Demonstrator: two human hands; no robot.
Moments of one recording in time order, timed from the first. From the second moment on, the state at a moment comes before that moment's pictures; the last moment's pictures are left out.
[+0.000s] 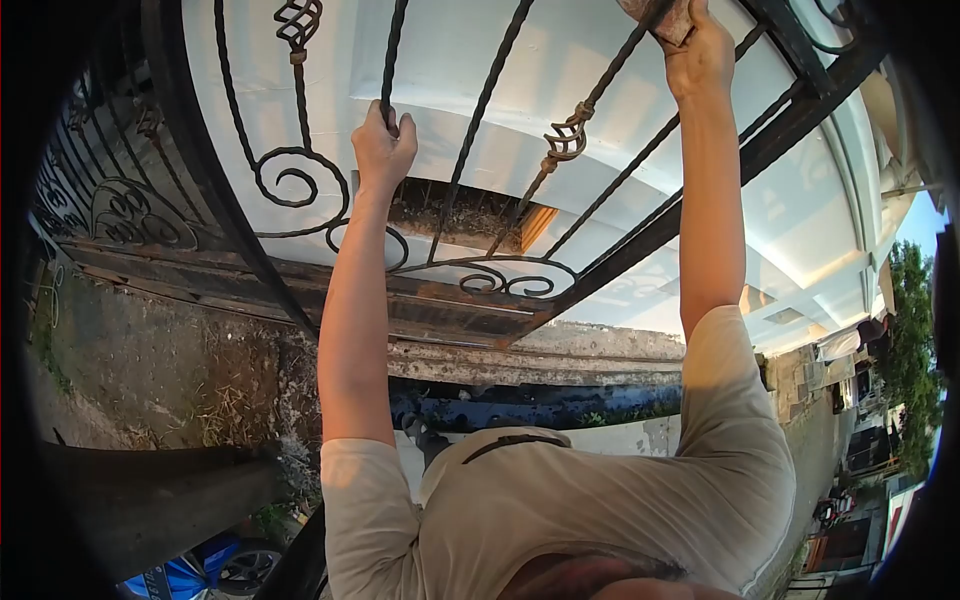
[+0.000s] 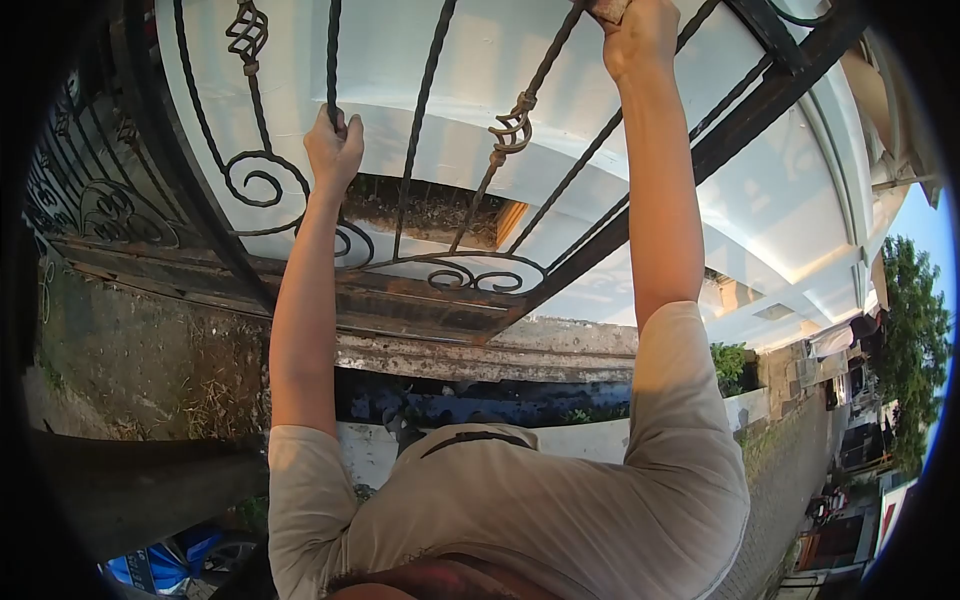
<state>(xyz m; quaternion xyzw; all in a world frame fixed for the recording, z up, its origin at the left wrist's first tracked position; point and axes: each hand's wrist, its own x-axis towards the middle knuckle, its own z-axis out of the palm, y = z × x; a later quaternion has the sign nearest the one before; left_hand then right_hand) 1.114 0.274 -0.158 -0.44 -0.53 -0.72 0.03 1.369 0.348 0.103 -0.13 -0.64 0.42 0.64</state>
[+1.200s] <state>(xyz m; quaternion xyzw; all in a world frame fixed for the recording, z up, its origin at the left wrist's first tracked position) 1.295 0.240 -0.068 -0.44 -0.50 -0.74 0.06 1.583 0.295 -0.134 -0.38 -0.57 -0.10 0.72</state>
